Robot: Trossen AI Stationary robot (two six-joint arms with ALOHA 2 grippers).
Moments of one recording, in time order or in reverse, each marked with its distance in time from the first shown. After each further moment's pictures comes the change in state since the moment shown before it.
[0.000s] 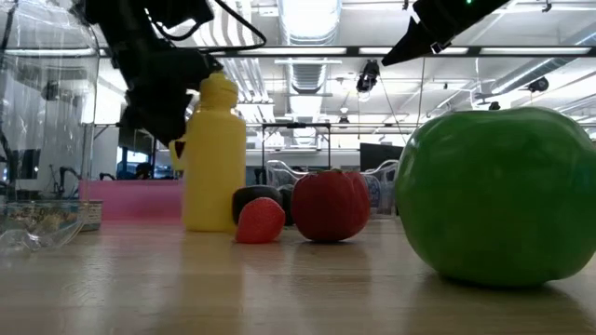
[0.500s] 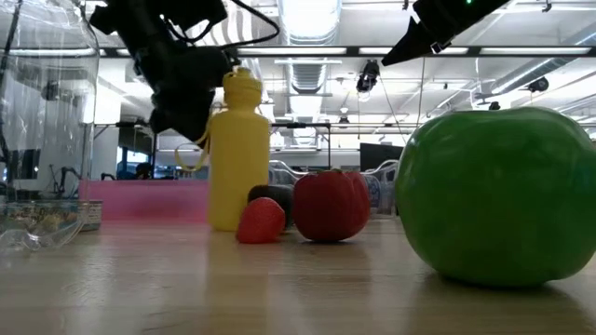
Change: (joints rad) left arm 0.046 0.031 0.000 0.167 0.000 0.124; right arm 0.000 0.000 0.000 0.001 0.000 0.000
